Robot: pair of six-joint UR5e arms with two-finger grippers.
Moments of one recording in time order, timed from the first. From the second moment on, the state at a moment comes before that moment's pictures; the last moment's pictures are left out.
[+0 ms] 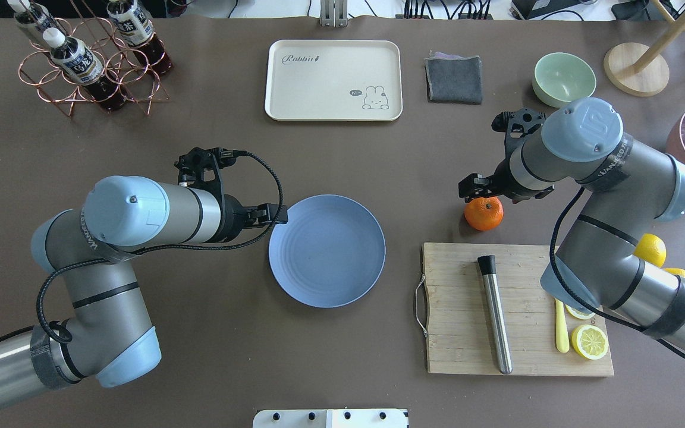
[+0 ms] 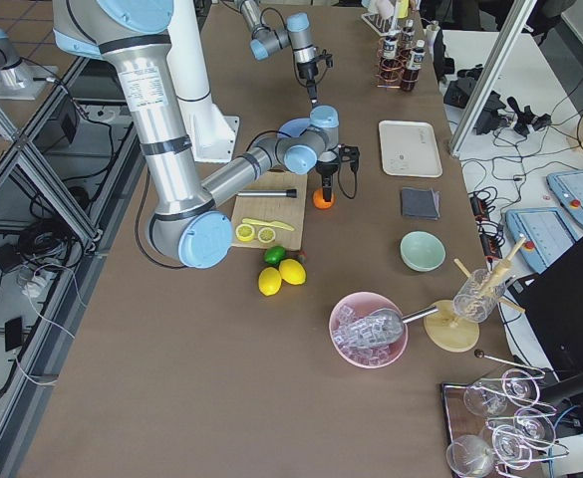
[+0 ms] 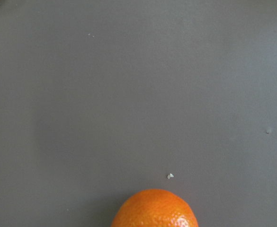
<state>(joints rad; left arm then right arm) -0.50 -2.00 -1.77 -2.12 -1.73 -1.39 0.71 -1.26 1.75 -1.34 1.94 1.07</state>
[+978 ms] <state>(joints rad) -0.50 -2.00 -1.78 -2.12 -1.73 -1.39 0.66 -1.24 1.71 -1.33 1.90 1.11</state>
